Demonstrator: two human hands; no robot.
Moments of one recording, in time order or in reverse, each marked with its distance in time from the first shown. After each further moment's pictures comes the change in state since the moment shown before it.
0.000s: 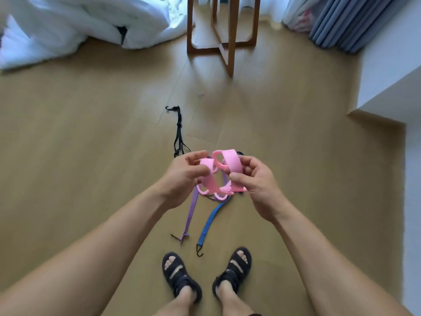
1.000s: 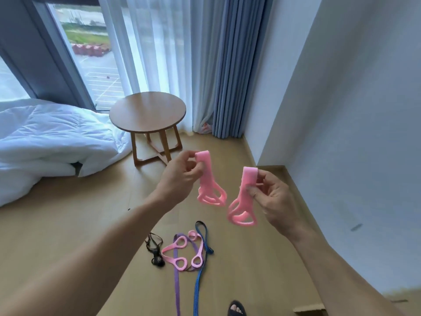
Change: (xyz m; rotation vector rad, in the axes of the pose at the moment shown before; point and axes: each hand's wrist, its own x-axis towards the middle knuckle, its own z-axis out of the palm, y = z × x) left_hand -0.233 0.215 0.069 0.490 -0.359 0.780; right_hand -0.313 -0.215 0.035 -0.260 0.526 -0.612
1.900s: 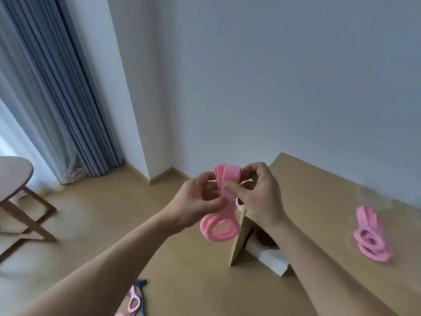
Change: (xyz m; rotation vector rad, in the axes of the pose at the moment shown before) left_hand -0.163 0.107 0.228 -0.315 -1.092 0.138; right_hand -0.257 -0.054 -0.132 -0.152 0.862 -0.043
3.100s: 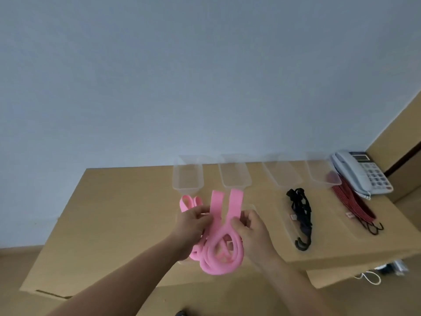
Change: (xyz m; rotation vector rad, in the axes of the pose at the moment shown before) left_hand 0.284 -0.165 0.467 0.034 -0.468 -0.560; right_hand -0.052 0.202 -0.457 0.094 0.710 0.643
